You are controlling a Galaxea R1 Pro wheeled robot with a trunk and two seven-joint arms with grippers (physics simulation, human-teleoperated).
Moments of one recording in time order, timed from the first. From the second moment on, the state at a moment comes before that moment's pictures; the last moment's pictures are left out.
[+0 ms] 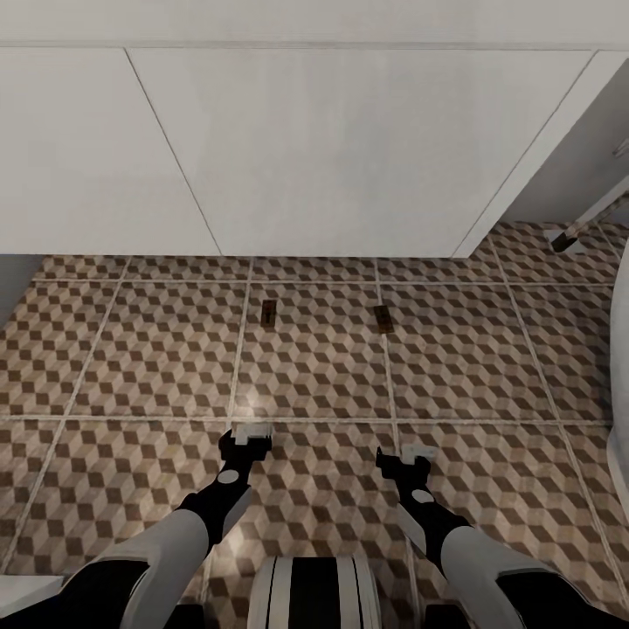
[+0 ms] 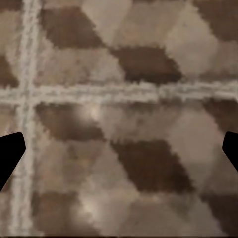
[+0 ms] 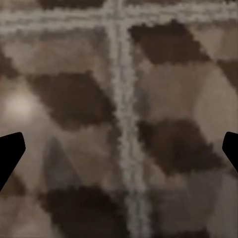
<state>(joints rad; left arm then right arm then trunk) -0.83 -0.15 0.03 -0.18 -0.16 -0.28 0.22 -0.79 0.08 0.05 -0.13 -0.08 -0.34 -0.19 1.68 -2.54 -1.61</state>
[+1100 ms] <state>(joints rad) -0.83 -0.15 0.03 -0.17 -0.16 -0.28 0.23 -0.79 0.08 0.05 -0.13 -0.08 -0.34 -0.19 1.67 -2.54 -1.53</state>
